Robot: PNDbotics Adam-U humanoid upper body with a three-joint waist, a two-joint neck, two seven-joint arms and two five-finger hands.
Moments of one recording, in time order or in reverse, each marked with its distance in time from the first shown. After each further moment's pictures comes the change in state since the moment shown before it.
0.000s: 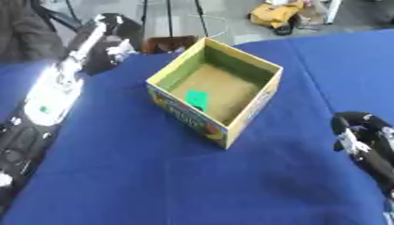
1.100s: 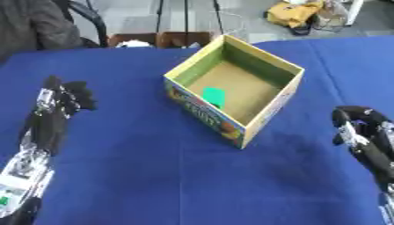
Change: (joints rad) left arm 0.341 -0.155 0.076 -0.147 0.233 0.072 0.069; right arm 0.008 0.000 -0.008 0.000 -0.003 0.000 -0.030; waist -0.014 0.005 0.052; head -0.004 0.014
